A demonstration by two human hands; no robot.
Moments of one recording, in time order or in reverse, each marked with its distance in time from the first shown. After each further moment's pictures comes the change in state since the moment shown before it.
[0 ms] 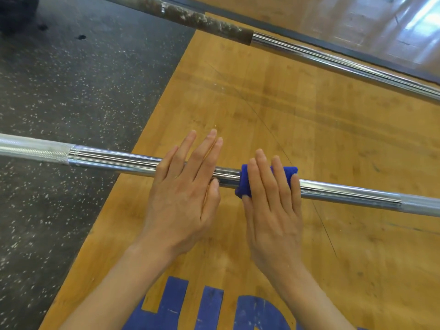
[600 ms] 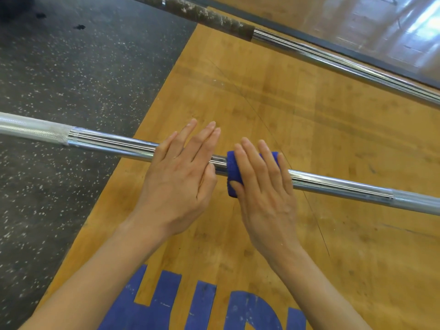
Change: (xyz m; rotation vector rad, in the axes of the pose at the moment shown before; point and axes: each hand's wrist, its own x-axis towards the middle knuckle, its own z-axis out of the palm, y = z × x) left_hand 0.016 -0.005 -0.002 -0.034 -0.060 -0.014; right_hand 0.023 0.011 0.005 0.019 -0.010 -0.100
